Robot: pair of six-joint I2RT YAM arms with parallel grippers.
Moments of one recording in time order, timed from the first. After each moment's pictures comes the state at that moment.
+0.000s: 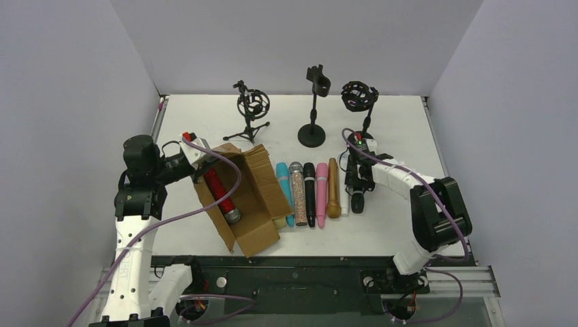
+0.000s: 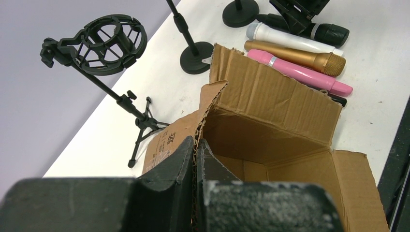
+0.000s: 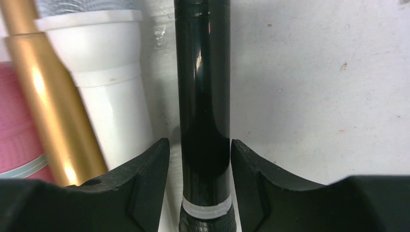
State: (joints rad) left arm 0.04 0.86 1.03 -0.51 0.95 0.58; right arm 0.33 1.63 0.93 -0.45 0.26 0.43
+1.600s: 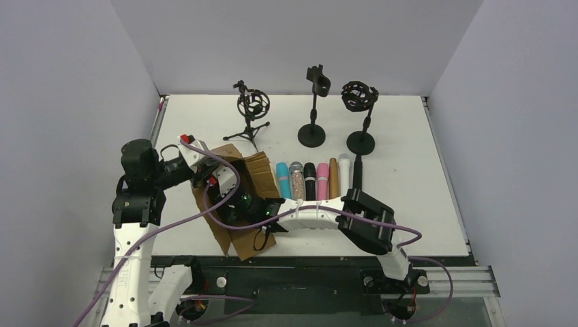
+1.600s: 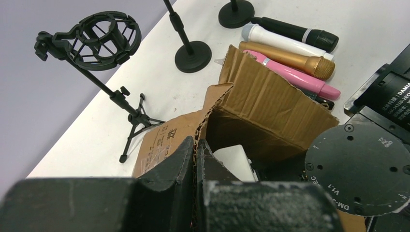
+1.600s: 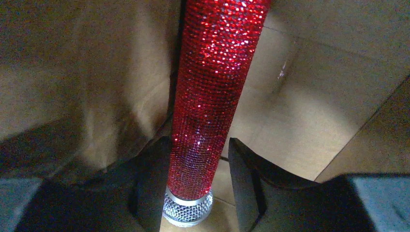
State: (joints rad) left arm 0.03 0.82 1.03 -0.55 0.94 0.53; right arm 1.25 2.02 1.38 0.23 0.34 0.17
